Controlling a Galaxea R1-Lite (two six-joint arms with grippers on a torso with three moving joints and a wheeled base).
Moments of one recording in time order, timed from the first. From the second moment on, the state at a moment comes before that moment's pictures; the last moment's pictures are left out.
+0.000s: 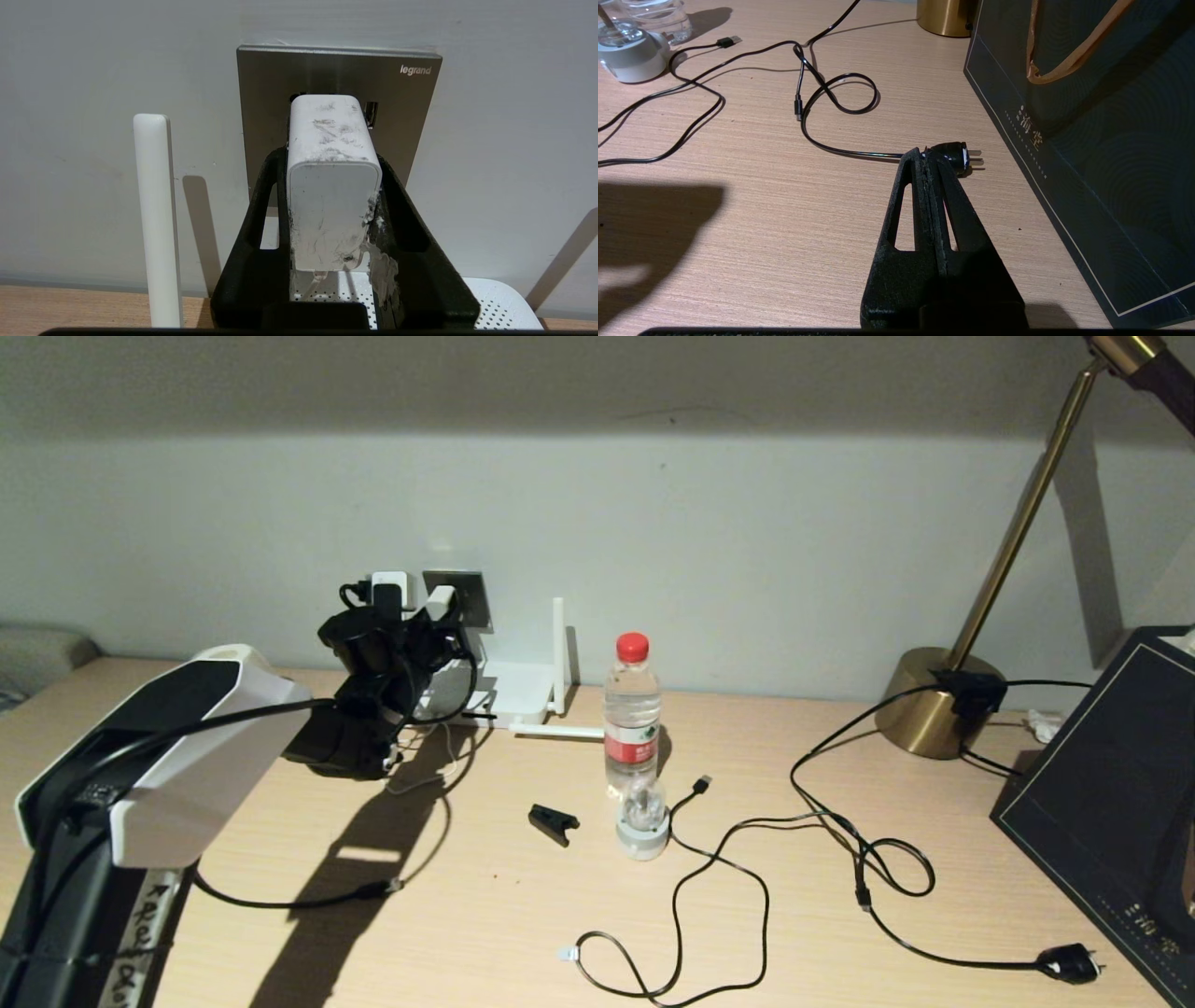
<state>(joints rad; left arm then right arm) -0.14 2.47 -1.64 -1.12 0.06 0.04 -0.01 0.00 -0.03 0.07 0.00 -0.02</state>
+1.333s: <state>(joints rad) -0.13 2.48 -1.68 -1.13 0.05 0.04 -0.01 0.00 -0.03 0.07 0.00 -0.02</state>
